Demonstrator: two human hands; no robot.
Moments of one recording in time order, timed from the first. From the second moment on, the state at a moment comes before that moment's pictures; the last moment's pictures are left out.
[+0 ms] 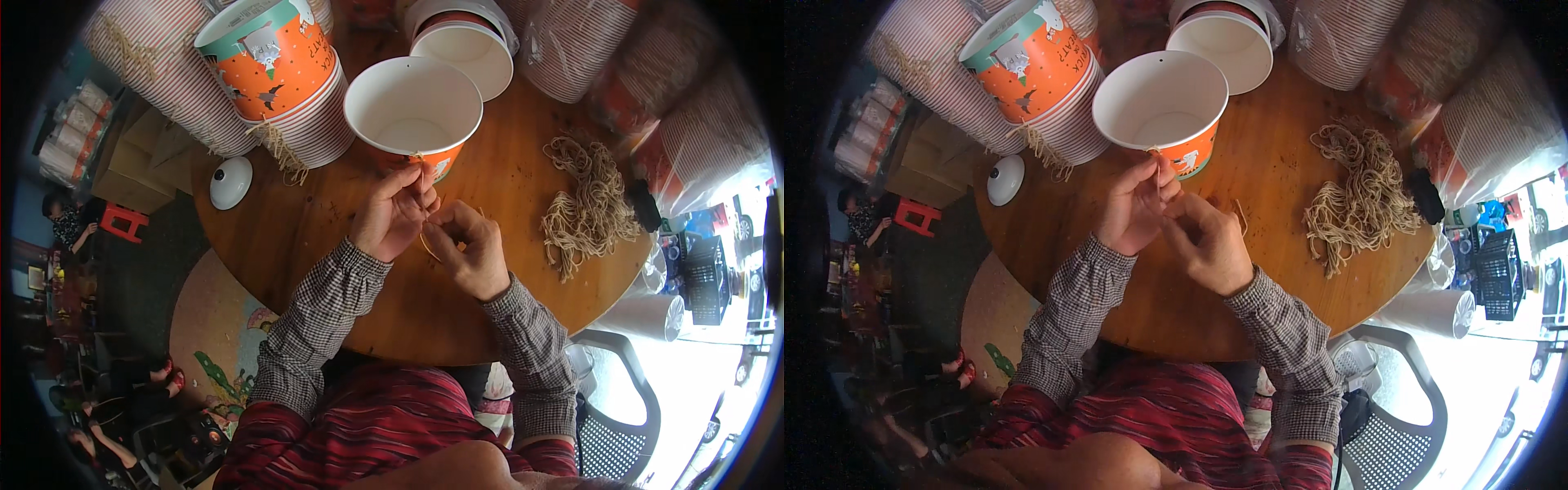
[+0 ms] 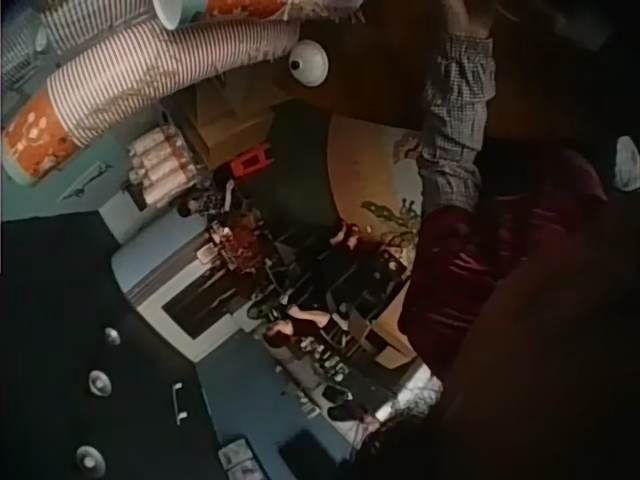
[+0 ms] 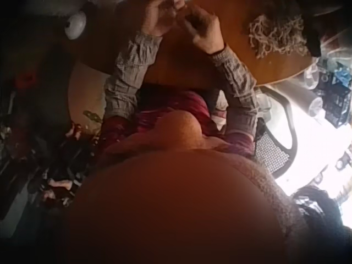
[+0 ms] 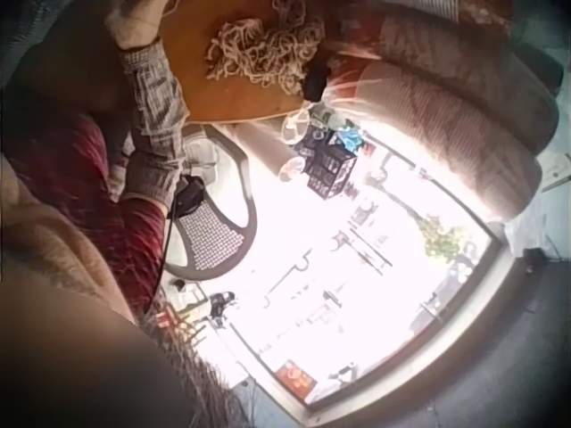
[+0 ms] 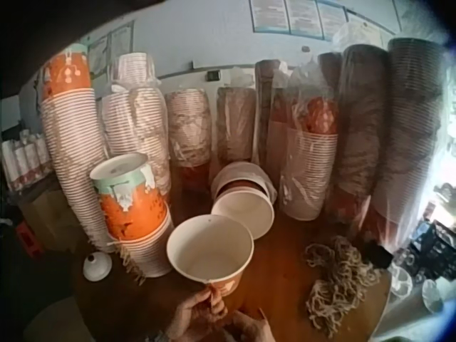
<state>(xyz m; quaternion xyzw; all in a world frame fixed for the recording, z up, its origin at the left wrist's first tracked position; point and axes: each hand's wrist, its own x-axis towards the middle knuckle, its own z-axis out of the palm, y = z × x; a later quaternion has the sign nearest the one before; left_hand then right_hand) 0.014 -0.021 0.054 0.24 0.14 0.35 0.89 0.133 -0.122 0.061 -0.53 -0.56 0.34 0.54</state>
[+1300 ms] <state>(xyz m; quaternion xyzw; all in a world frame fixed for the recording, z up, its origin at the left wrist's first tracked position) 0.011 -0.018 0.052 0.35 0.16 0.37 0.84 0.138 -0.127 0.074 -0.35 -0.68 0.46 0.46</state>
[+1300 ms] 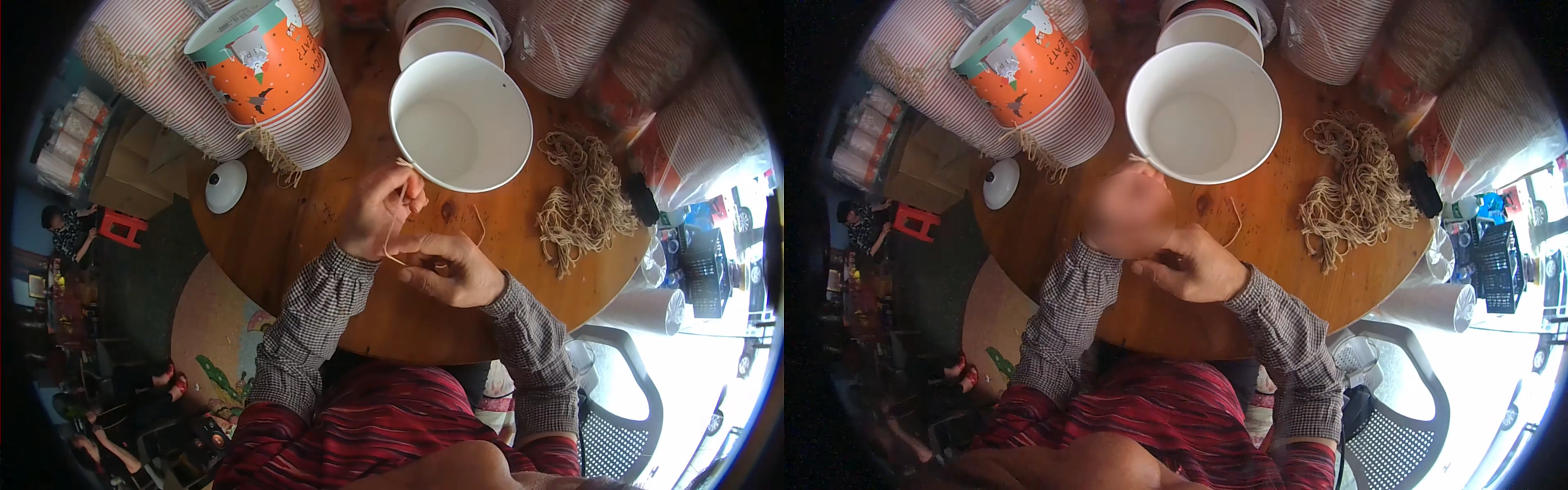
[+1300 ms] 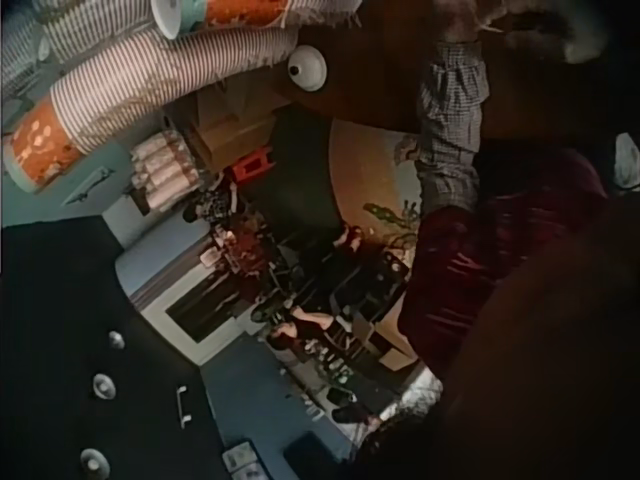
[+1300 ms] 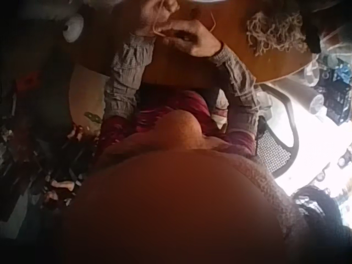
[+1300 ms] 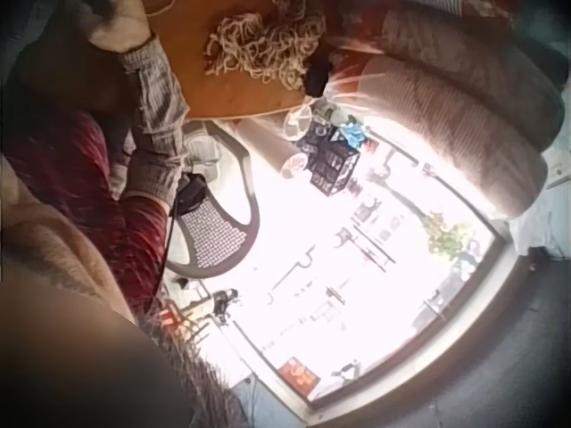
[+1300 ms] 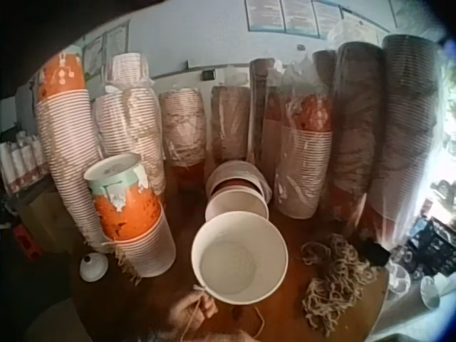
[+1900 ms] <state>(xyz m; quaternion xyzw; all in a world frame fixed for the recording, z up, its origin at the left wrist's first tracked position) -0.024 0.030 0.054 0.17 0.08 0.50 0.85 0.173 -0.121 0.074 -0.41 -0.51 0.64 0.41</state>
